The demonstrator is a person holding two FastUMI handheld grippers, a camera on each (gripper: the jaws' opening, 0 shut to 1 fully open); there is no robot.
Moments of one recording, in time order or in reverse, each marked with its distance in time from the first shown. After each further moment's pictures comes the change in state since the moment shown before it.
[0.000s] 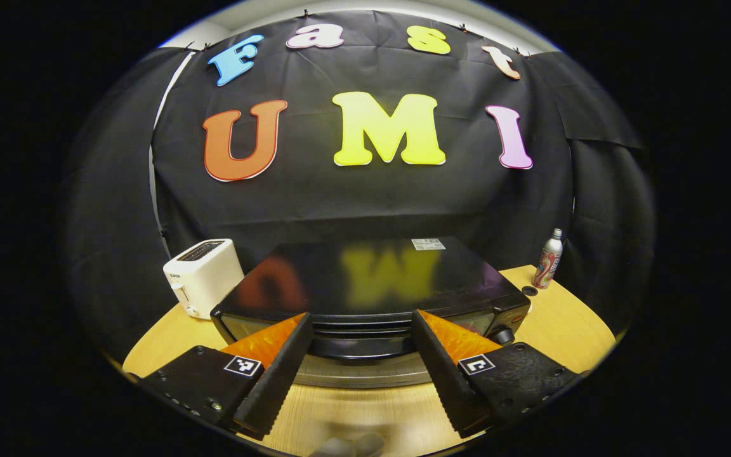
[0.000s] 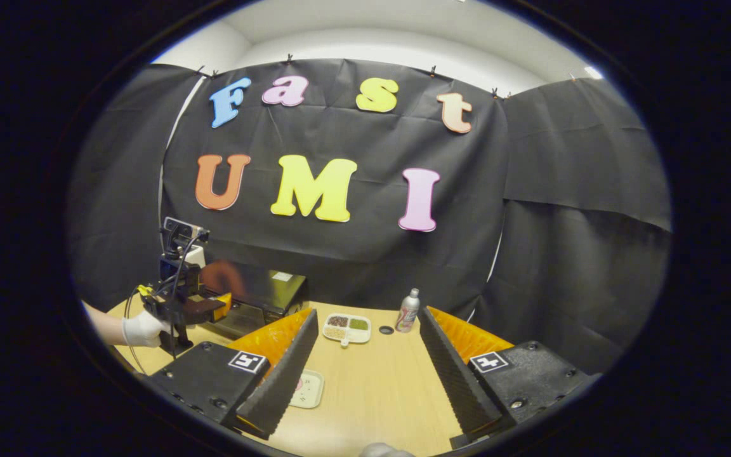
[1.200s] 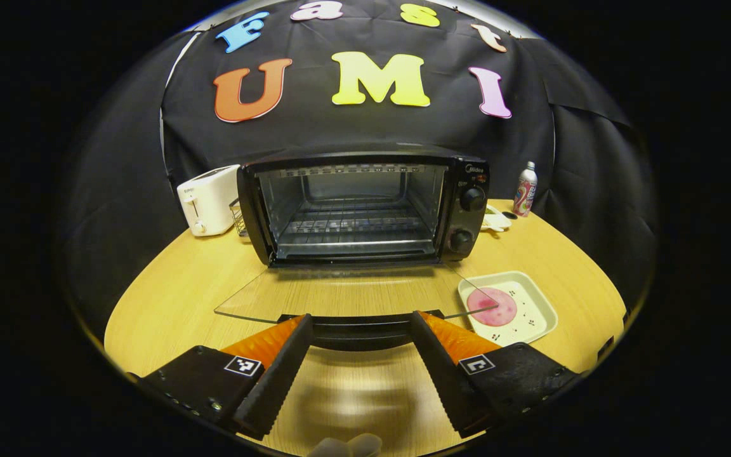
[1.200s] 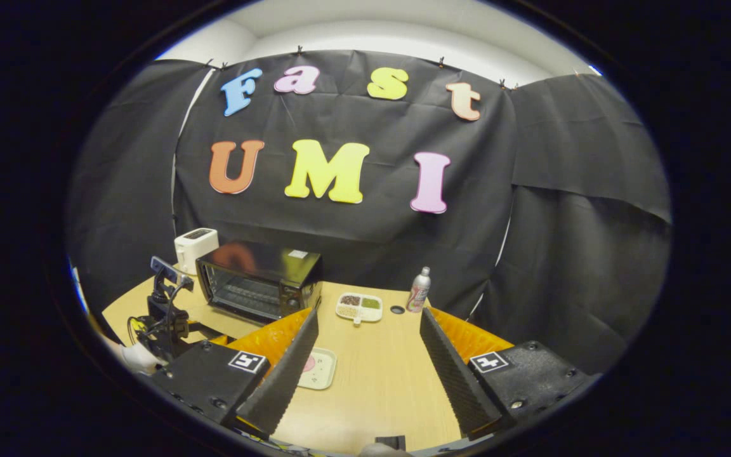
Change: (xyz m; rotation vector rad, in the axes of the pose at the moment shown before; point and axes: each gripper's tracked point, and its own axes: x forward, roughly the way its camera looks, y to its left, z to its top) left arm -0.099 -0.005 -0.159 -0.015 0.227 -0.042; right arm -0.026 0.019 -0.049 -0.005 0.078 0.029
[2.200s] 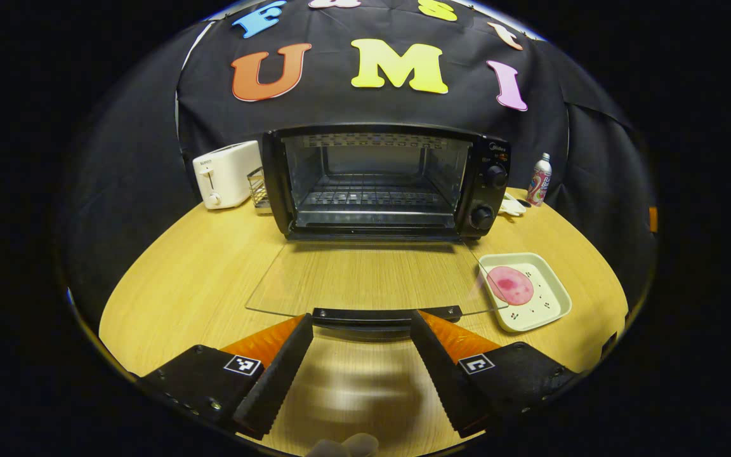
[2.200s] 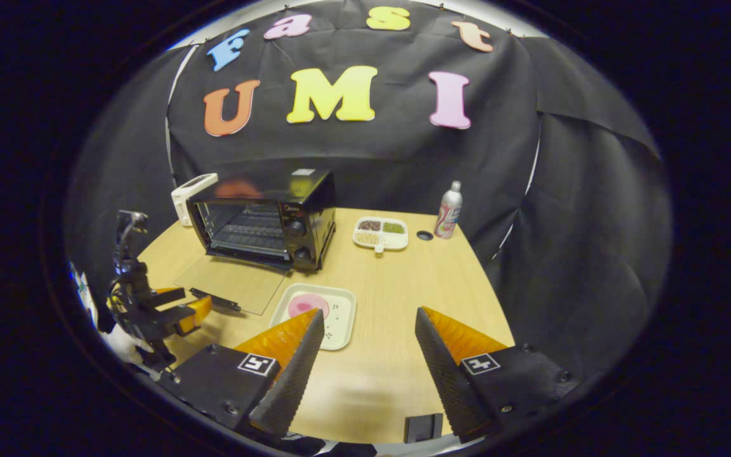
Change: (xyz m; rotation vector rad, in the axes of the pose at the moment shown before) left arm -0.014 0.028 -0.020 -0.037 0.036 0.054; right arm 0.090 0.032 -0.145 0.072 0.370 0.098
